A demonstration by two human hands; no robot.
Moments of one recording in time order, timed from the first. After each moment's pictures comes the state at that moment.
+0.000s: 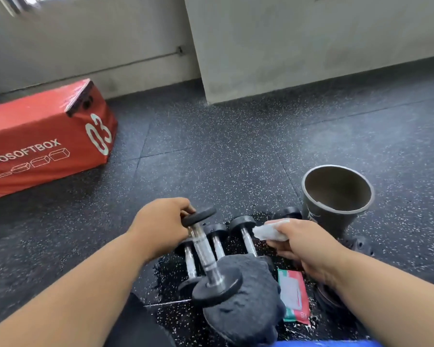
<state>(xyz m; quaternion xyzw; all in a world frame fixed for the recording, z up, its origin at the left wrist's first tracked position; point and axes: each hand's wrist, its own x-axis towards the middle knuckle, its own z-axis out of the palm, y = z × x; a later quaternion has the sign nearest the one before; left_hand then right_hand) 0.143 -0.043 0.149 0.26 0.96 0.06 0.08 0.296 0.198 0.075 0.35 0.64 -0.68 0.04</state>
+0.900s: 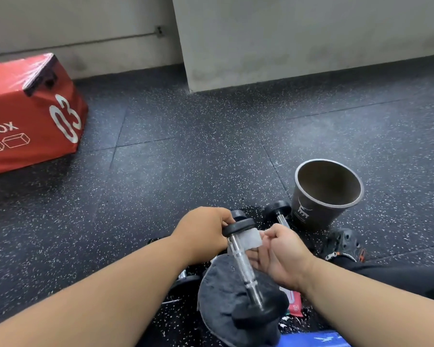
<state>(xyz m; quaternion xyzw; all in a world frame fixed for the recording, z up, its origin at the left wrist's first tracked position) 0.133 -0.001 0.075 0.38 0.90 0.16 0.17 0.247 0.164 -0.009 0.31 0.33 -0.89 0.09</state>
